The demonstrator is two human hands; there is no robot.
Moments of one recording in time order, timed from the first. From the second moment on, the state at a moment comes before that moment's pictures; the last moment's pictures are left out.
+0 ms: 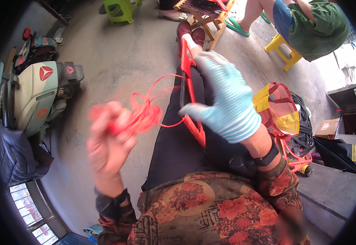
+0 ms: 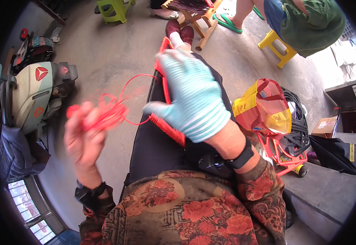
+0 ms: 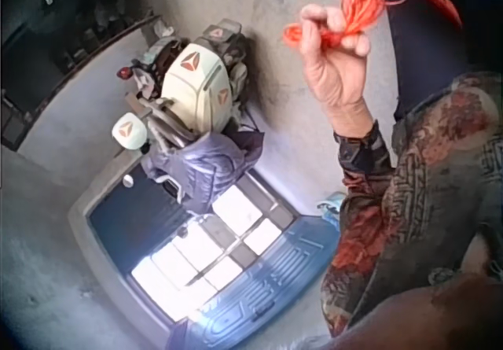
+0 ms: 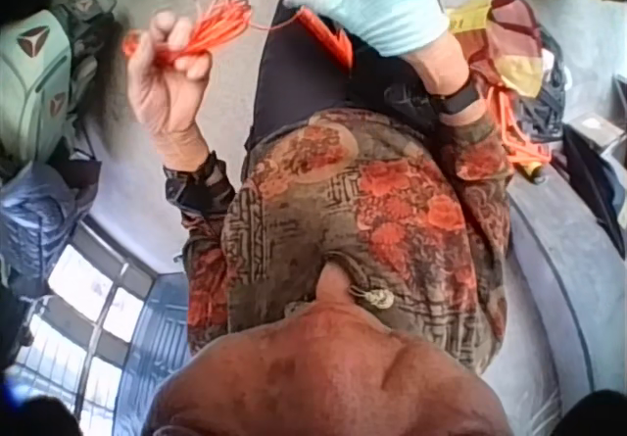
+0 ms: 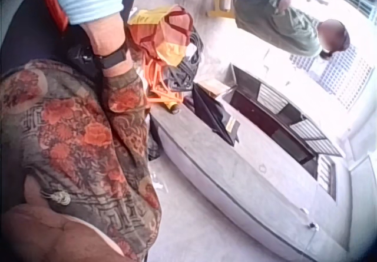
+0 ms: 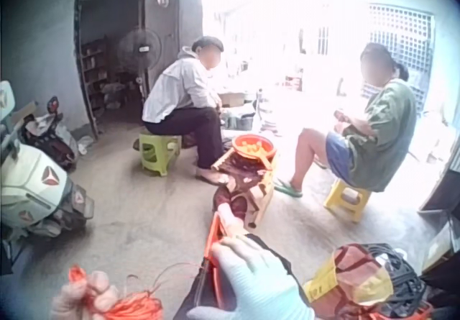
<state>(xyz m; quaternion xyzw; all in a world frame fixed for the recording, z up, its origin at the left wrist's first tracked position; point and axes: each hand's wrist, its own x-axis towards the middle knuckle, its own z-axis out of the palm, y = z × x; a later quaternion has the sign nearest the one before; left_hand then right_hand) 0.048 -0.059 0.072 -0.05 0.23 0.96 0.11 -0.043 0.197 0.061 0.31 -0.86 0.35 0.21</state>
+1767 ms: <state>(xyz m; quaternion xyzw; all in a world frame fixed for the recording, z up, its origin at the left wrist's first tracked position) 0.045 0.003 0.037 0.08 0.19 0.93 0.30 0.001 0.258 0.095 0.38 -0.21 0.79 -0.43</state>
